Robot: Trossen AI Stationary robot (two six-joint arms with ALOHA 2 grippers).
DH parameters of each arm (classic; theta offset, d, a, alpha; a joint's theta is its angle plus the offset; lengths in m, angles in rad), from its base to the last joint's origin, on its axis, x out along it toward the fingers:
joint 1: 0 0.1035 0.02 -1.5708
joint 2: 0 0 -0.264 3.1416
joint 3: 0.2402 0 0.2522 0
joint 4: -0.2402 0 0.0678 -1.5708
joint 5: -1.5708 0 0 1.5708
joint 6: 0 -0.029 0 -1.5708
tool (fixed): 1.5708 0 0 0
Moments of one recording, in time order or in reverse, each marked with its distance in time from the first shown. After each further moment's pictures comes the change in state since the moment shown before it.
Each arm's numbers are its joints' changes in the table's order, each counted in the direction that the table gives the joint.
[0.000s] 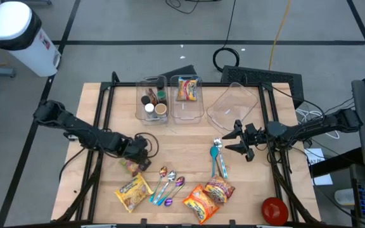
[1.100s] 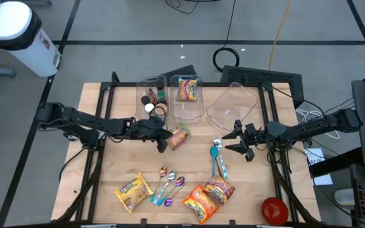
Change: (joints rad) left arm 0.297 0.028 0.002 0.671 0.044 -0.580; right arm 0.000 0.000 0.000 -0.003 -0.001 0.003
